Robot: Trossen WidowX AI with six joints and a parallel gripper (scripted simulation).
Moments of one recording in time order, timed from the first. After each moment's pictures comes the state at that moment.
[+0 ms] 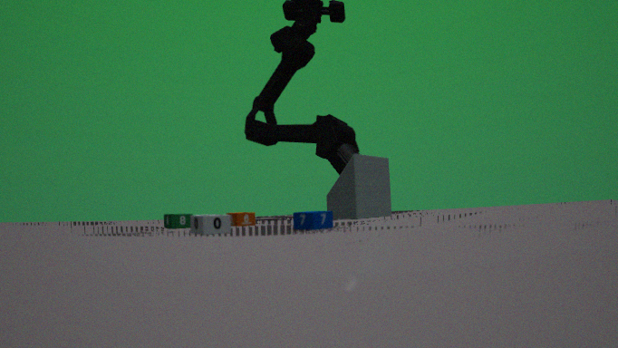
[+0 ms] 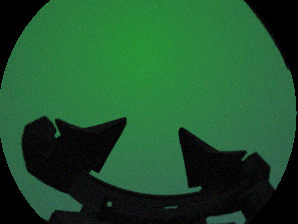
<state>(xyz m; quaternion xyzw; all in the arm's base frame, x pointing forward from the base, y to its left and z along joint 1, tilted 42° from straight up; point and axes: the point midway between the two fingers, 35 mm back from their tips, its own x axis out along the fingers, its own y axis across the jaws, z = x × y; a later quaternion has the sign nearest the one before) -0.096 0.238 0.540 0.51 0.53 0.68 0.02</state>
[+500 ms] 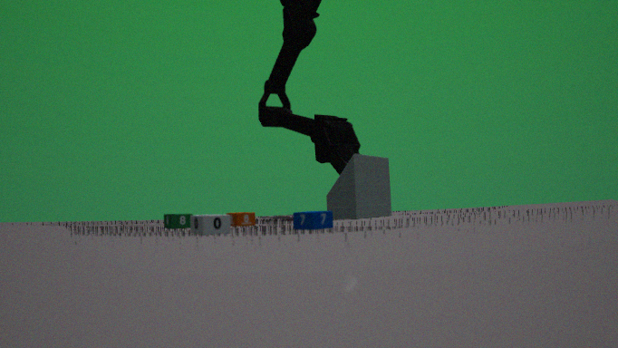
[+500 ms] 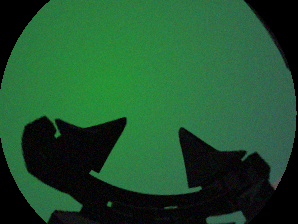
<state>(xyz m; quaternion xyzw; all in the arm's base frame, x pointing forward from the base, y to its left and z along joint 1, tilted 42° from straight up) 0.040 0.373 0.406 0.56 0.49 0.51 0.43</state>
